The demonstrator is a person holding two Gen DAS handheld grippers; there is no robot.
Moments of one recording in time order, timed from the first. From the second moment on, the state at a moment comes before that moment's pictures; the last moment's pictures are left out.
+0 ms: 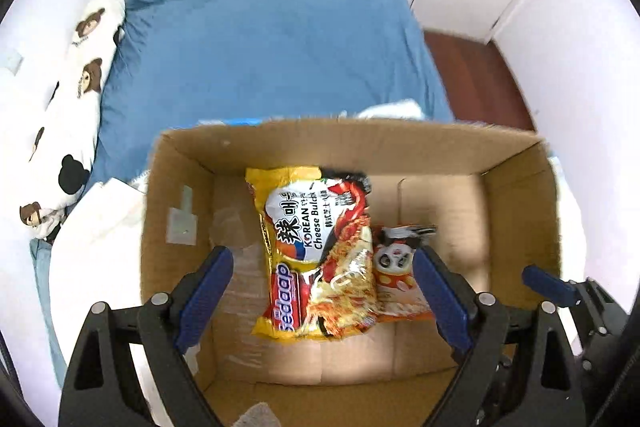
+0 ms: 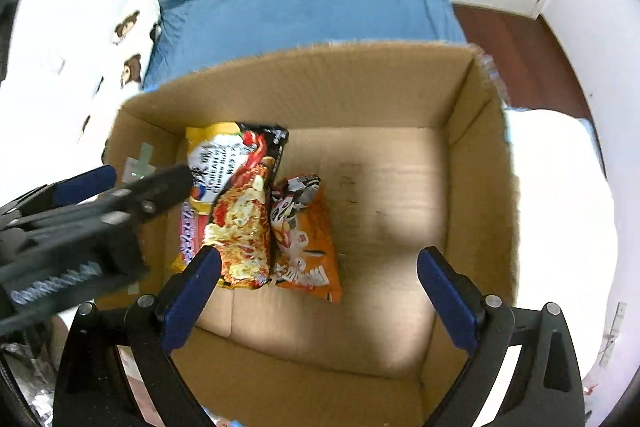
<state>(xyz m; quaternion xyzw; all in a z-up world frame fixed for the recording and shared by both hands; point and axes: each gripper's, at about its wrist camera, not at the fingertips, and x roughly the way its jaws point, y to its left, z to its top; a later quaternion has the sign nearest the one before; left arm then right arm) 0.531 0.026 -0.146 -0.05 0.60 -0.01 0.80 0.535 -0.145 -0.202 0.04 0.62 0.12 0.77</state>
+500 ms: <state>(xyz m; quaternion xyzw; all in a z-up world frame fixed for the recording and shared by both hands) 0.385 0.048 -0.083 0.00 0.51 0.00 0.86 0.386 -0.153 -0.147 0.11 0.56 0.14 0.81</state>
